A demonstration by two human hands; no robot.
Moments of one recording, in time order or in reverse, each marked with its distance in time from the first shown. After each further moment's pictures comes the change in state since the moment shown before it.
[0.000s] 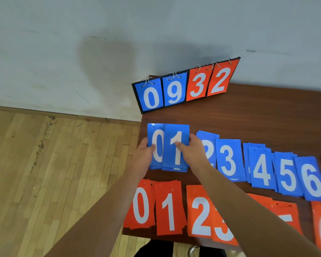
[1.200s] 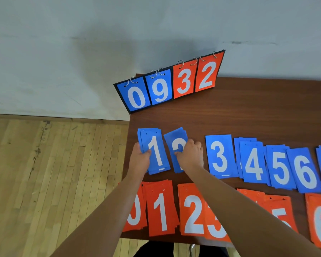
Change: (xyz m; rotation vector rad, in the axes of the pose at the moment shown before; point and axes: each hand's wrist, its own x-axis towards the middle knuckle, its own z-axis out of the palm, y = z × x) left_hand 0.005 -0.018 0.030 0.210 0.162 0.023; right_hand 0.010 0.031 -0.017 -0.688 0.122 0.024
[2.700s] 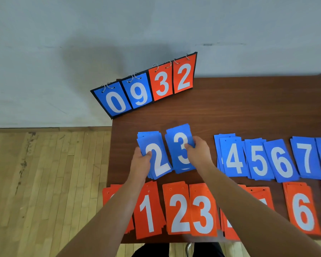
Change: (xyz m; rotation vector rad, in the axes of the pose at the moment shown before) left_hand -0.023 0.010 0.048 -0.080 -0.092 -0.031; right_hand 0.011 0.067 -0.049 0.568 -0.037 0.068
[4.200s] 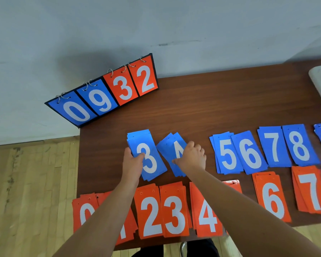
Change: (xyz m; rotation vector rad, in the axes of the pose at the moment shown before) left_hand -0.023 0.006 0.086 -0.033 0.062 0.036; right_hand 0.013 0.055 -0.063 -0.654 0.070 0.077
